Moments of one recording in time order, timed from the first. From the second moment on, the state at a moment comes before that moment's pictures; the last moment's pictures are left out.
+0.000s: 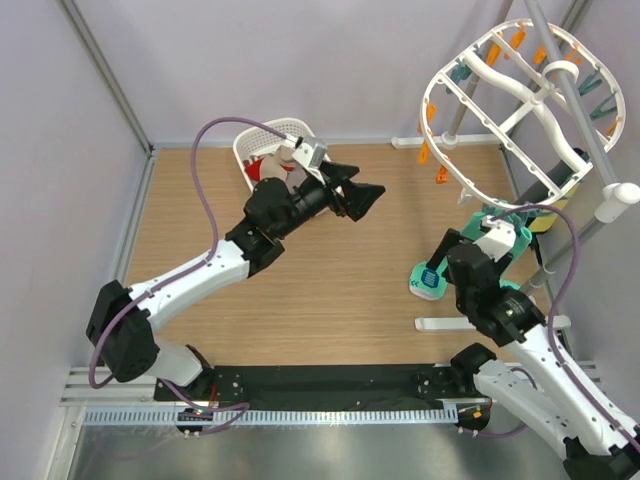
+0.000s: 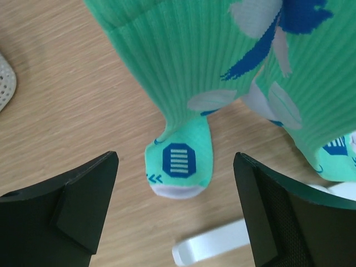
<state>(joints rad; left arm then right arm) -0.80 1.44 1.14 0.51 0.16 -0.37 0.53 0.63 0.75 -0.76 0.69 0.65</state>
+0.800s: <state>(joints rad) -0.84 1.46 1.37 0.40 0.31 -0.45 0.54 0.98 0.38 0.06 0.96 0.68</state>
